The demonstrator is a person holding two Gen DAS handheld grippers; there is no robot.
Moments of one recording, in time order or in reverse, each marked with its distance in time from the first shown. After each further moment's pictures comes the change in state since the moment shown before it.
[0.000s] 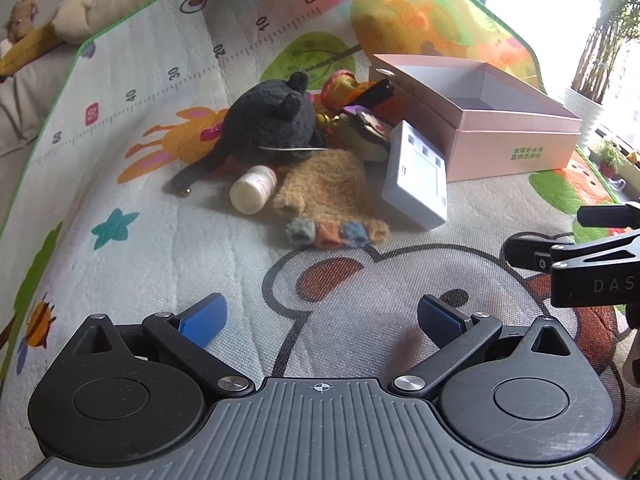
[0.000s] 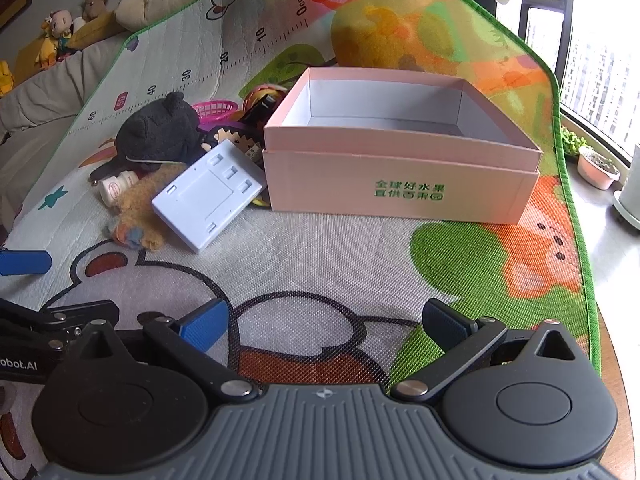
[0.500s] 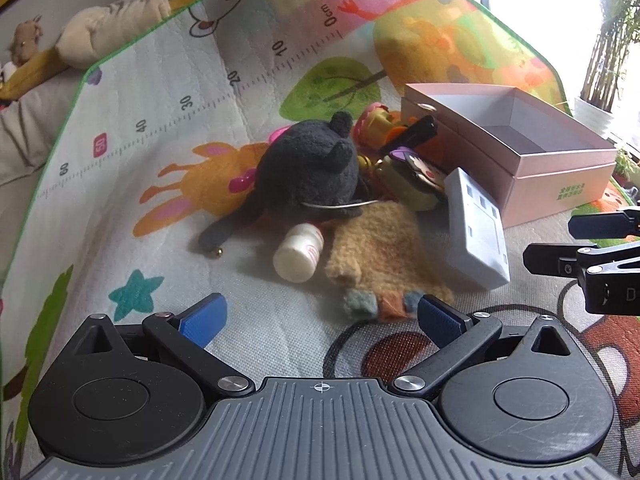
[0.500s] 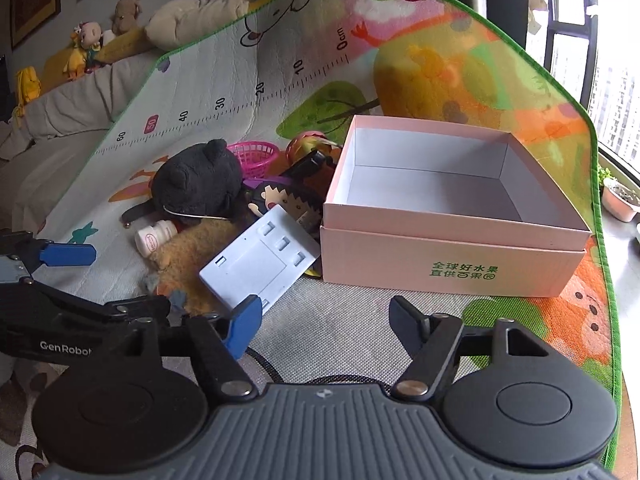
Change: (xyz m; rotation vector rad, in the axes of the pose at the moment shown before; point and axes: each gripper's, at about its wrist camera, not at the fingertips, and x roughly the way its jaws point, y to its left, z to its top) left arm 0.022 0.029 0.030 0.024 -0.068 0.036; right arm 0.014 0.023 0.032 -0.031 -0.024 0.086
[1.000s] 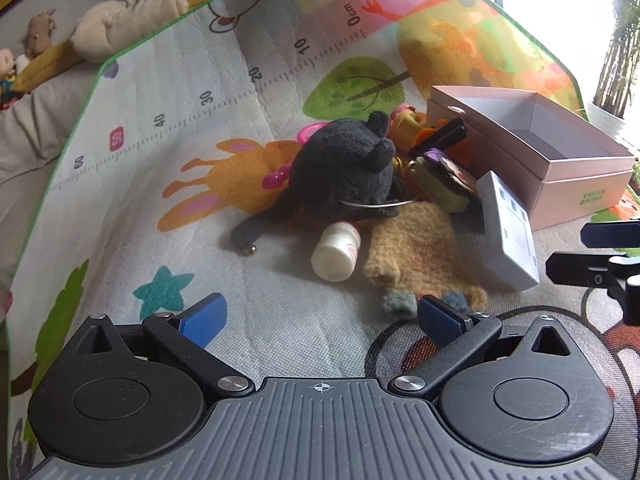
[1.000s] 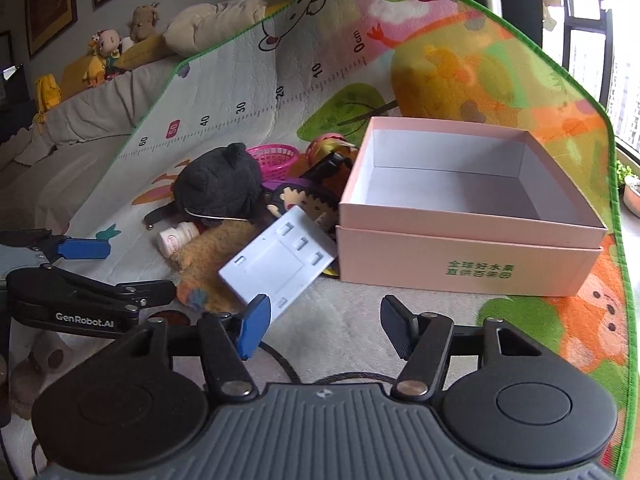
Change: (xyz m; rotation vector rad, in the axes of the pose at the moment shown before) left arm 0.002 0.019 0.000 -0.027 0.008 0.034; right arm -0.004 0.007 0.001 -0.014 -0.018 0.106
